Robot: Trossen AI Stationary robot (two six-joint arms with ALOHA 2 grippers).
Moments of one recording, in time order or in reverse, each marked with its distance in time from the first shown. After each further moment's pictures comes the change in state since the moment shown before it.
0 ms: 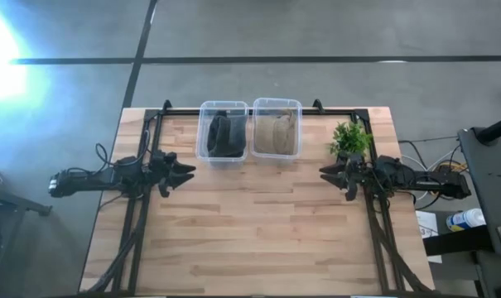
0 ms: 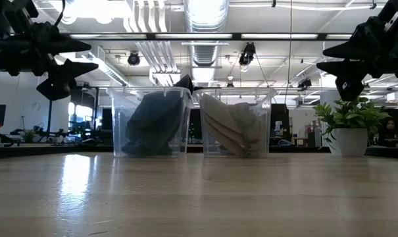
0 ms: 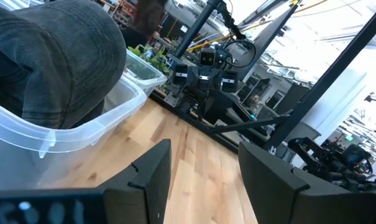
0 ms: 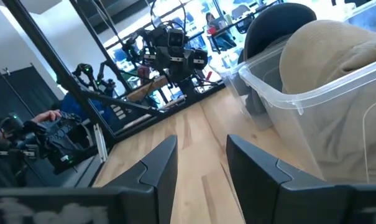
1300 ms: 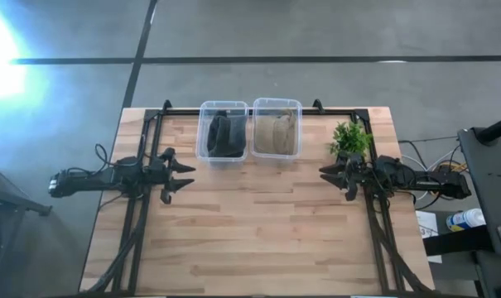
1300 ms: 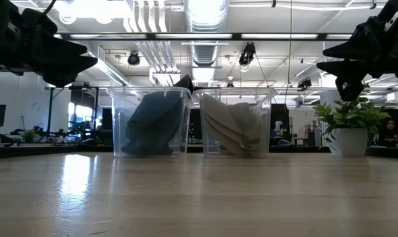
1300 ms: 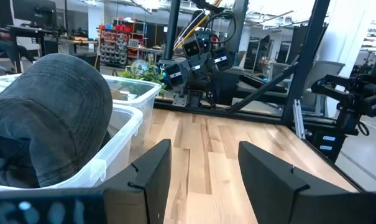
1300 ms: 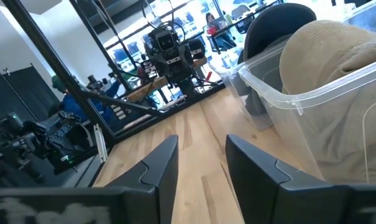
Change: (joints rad) left arm 0.002 0.003 0.001 -0.003 0.061 0.450; right arm 0.000 0.000 0.000 0.000 0.001 0.000
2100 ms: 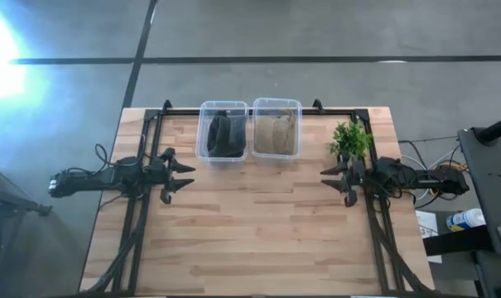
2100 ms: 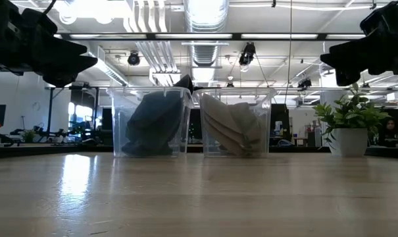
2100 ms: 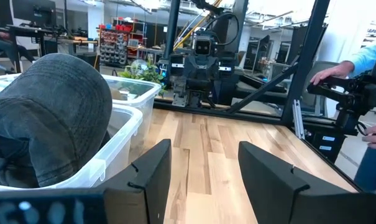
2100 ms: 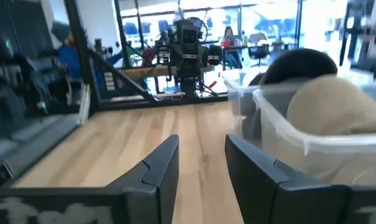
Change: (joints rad) left arm 0.000 0.000 0.001 0.000 0.001 -0.001; right arm 0.066 -0.010 0.001 0.000 0.001 -0.390
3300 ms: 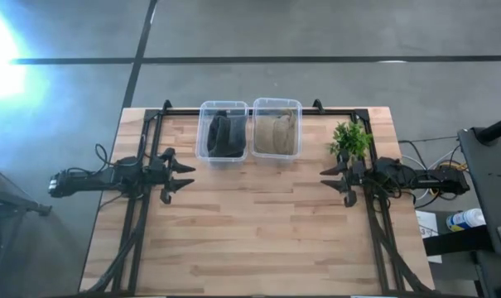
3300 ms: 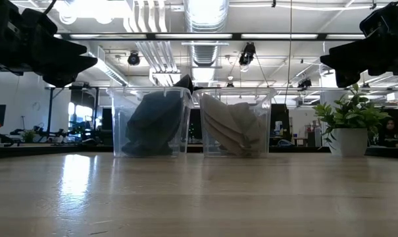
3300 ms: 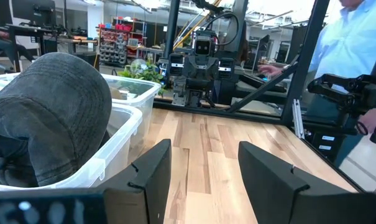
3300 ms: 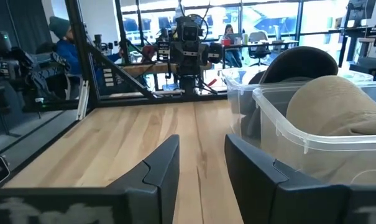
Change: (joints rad) left arm 0.000 0.000 0.001 -0.003 0.001 0.000; right arm 0.000 0.010 -0.001 0.000 -0.002 -0.024
